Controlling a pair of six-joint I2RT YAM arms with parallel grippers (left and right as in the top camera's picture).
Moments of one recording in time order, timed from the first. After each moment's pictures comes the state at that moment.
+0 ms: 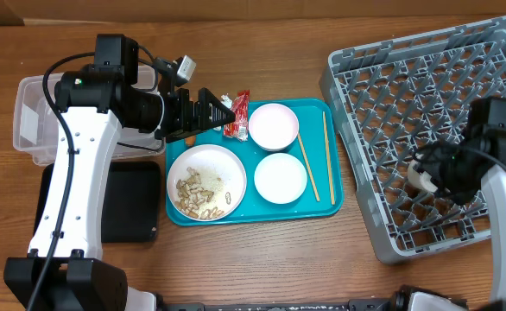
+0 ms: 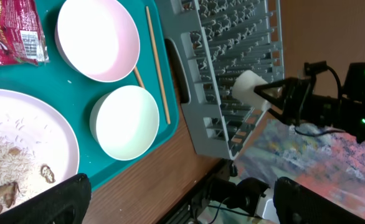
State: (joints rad) left arm -0.04 1.65 1.62 -1.26 0.89 -0.10; right arm -0.24 1.39 1.18 -1.17 -0.05 0.48
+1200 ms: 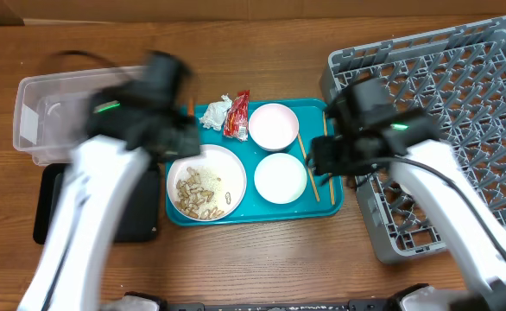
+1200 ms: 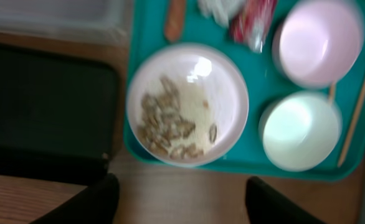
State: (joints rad) left arm -0.25 1.47 1.69 -1.46 -0.06 -0.48; right arm 0.40 1.52 1.33 -1.12 -0.26 0.34
